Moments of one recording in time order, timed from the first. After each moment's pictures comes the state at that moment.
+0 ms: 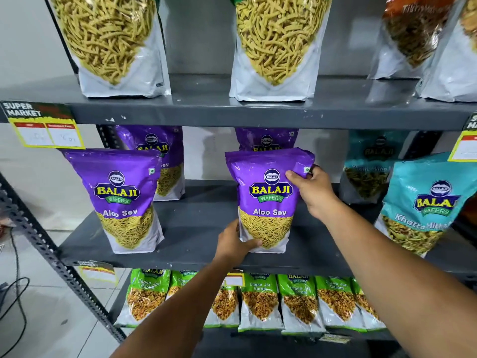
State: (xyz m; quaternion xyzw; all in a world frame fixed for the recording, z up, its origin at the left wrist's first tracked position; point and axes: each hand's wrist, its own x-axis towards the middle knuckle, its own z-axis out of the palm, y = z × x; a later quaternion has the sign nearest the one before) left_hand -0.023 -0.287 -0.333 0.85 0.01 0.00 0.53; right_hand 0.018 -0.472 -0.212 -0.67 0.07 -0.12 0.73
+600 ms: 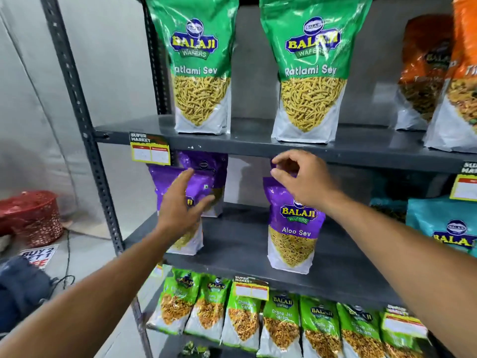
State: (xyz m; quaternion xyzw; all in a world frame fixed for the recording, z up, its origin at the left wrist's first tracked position) left_hand -0.124 -0.139 -0.170 0.85 0.01 0.38 0.36; right_hand -0.101 -0.395 -0.083 -0.84 -0.26 -0.26 0.39
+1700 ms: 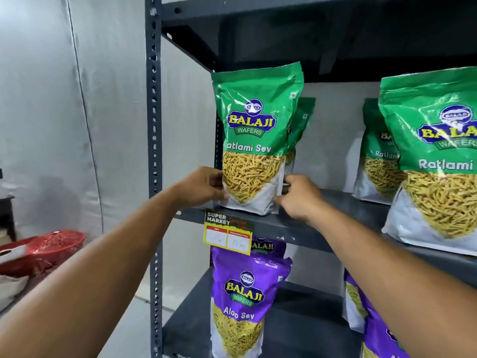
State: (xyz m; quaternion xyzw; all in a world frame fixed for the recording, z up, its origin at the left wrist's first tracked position) left_hand -0.016 0.062 0.007 0.87 -0.13 0.16 0.44; right_hand 0.021 -0.169 0.009 -0.88 -0.17 -0.17 0.40
